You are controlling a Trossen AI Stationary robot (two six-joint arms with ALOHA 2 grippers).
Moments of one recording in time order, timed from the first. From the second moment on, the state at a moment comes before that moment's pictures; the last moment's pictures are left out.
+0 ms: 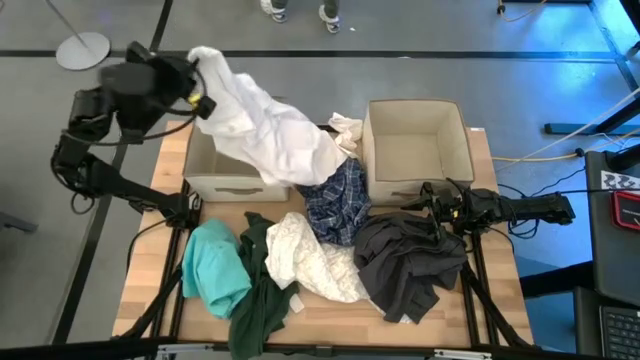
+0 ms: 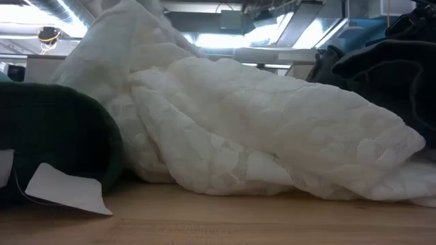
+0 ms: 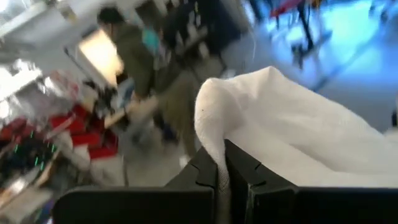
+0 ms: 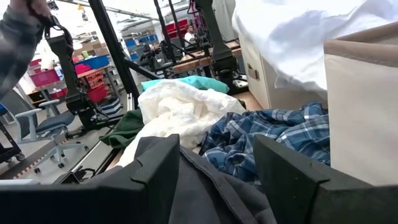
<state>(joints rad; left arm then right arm) 0.21 1.19 1.98 -1.13 -1.06 0.27 0.11 0.00 0.02 0.00 0.02 0.28</state>
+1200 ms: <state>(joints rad) 0.64 1.23 1.32 -1.33 -0.39 -0.13 0.11 0.00 0.02 0.00 0.04 0.30</state>
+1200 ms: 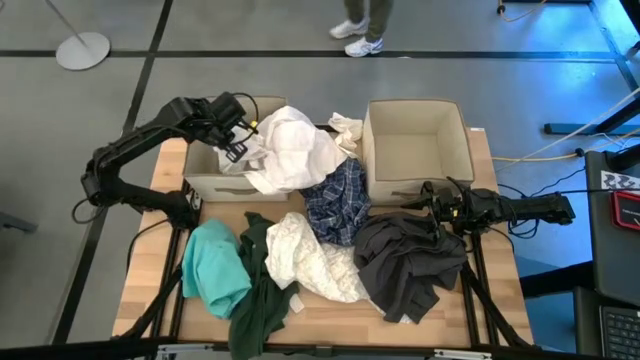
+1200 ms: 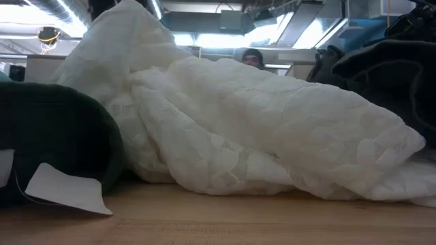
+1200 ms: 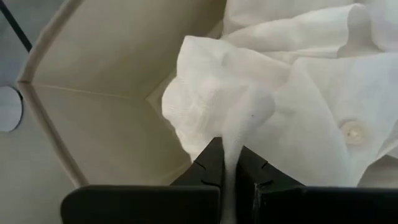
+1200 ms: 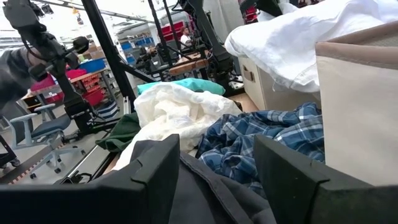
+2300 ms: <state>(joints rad) 0.63 1.27 1.49 -0.88 -0.07 -0.10 0.11 0.00 0.02 0.00 0.04 0.29</state>
